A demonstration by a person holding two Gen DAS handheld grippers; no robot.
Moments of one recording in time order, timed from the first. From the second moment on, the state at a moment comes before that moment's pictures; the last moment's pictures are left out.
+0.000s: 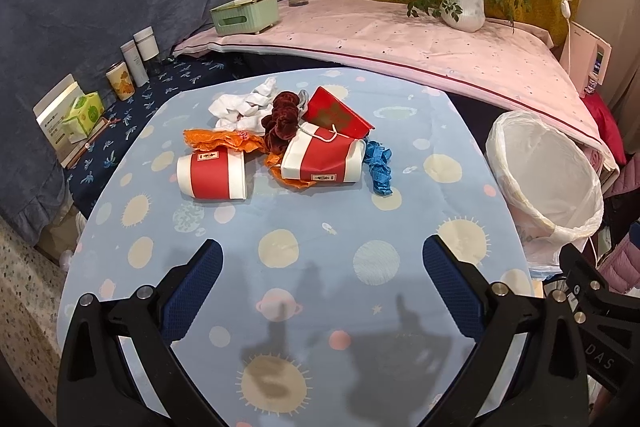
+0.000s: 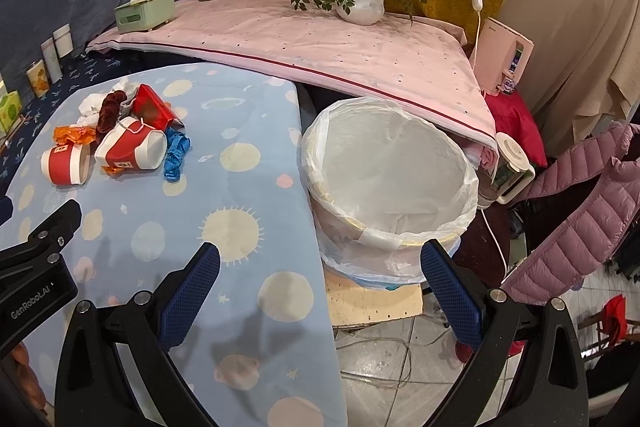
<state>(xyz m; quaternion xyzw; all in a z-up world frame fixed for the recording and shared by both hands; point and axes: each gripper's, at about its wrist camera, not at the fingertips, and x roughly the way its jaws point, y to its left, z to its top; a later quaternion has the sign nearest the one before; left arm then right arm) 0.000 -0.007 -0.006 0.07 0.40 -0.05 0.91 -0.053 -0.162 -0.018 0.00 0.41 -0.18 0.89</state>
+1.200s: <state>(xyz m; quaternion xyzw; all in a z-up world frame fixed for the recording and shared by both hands) 0.131 0.120 -0.070 0.02 0.43 -0.01 0.90 0.065 -0.105 -0.055 0.03 0.43 -0.12 0.90</state>
